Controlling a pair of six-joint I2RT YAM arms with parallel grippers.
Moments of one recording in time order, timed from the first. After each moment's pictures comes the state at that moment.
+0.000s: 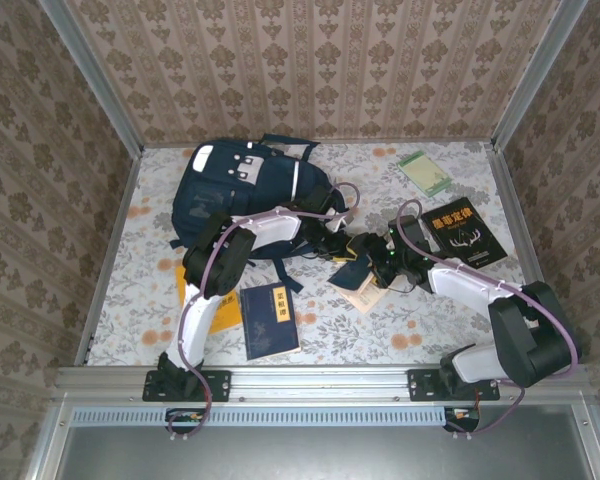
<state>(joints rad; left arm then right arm) -0.74 2.24 1.56 -0.41 0.71 -0.51 0.37 1.38 0.64 -0.08 -0.36 1.23</state>
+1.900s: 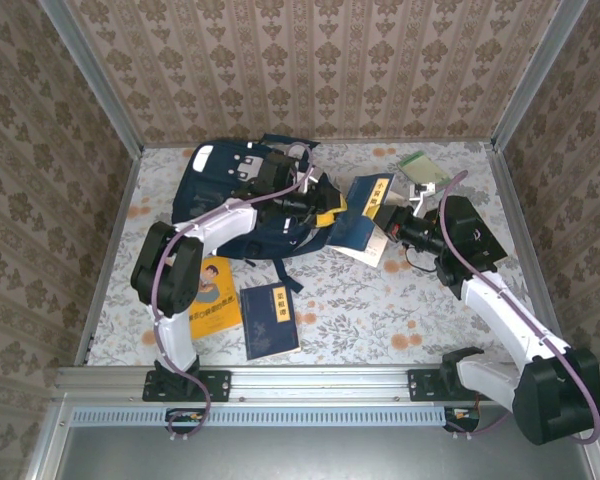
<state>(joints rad) -0.59 1.89 1.35 0.01 0.95 -1.00 0.19 1.08 0.68 0.16 -0.64 1.02</state>
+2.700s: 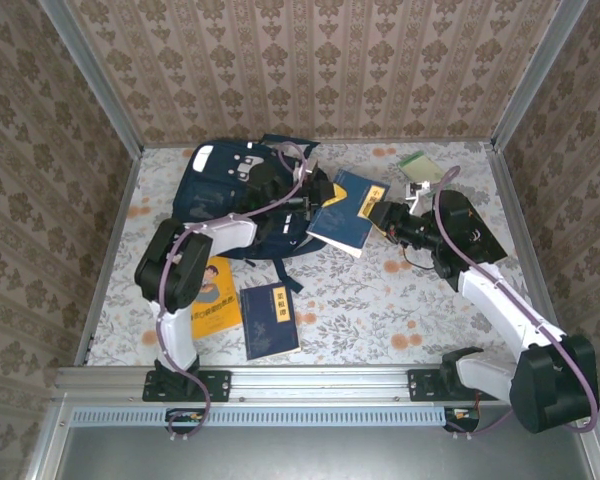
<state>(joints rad) -0.56 1.91 1.17 0.71 1.02 -1.45 0.19 1.13 0.74 0.02 -0.60 0.95</state>
